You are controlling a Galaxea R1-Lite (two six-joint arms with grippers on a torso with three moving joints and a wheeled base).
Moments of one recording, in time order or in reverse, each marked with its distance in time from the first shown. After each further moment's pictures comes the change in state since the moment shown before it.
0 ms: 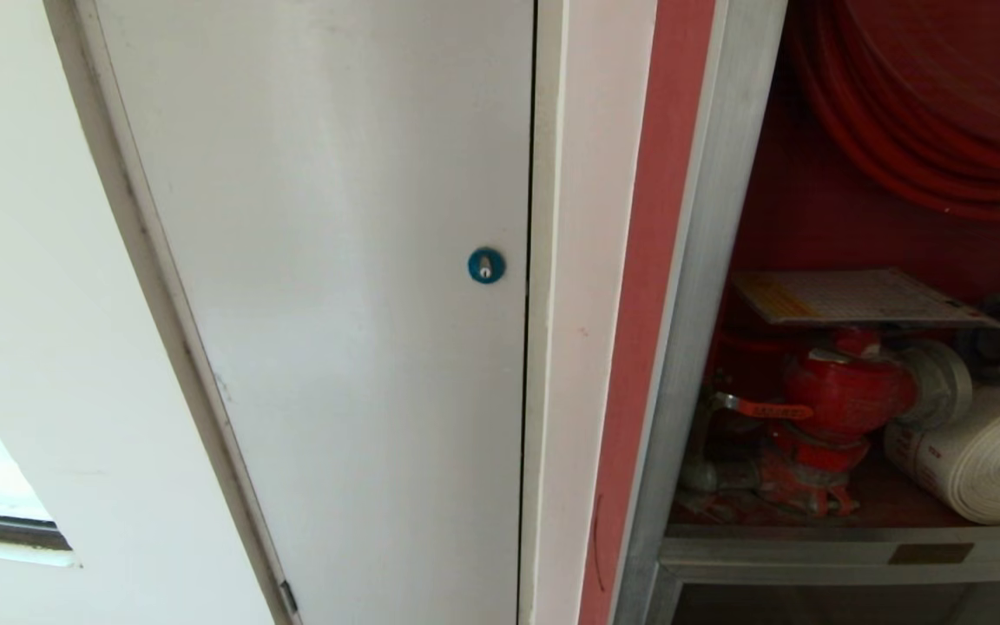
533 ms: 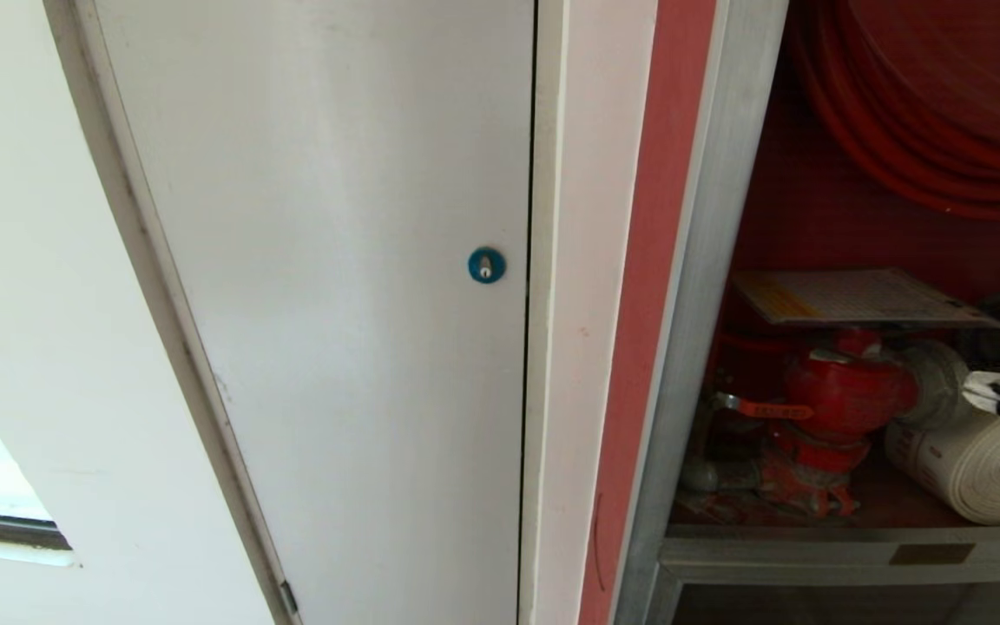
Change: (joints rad) left arm 0.000 0.000 0.000 0.000 0.001 -0.001; right arm 0.000 0.442 -0.242 0.072 0.060 0.554
